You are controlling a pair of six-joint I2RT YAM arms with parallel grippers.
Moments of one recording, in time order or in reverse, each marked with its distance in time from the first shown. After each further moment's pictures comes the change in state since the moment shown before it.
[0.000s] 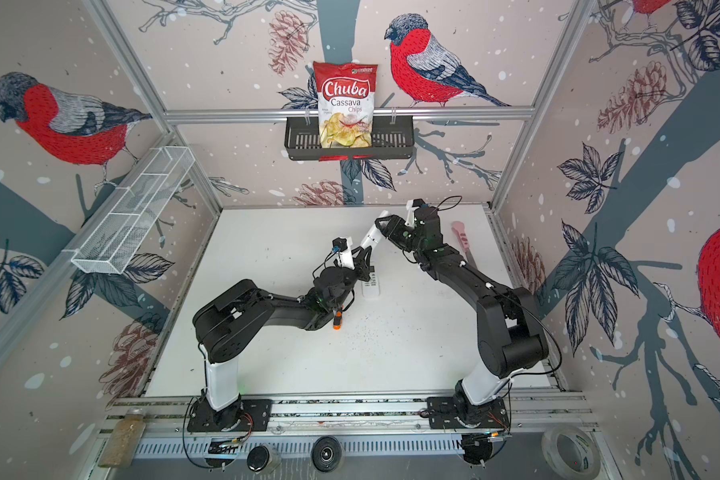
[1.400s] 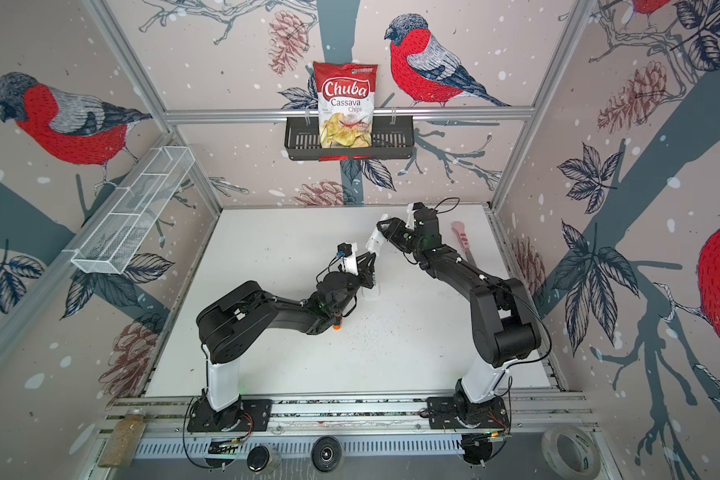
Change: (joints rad) left arm -0.031 0.015 -0.012 0.003 0.026 -0.018; right arm -0.024 0.077 0.002 0.026 -0.011 -0.004
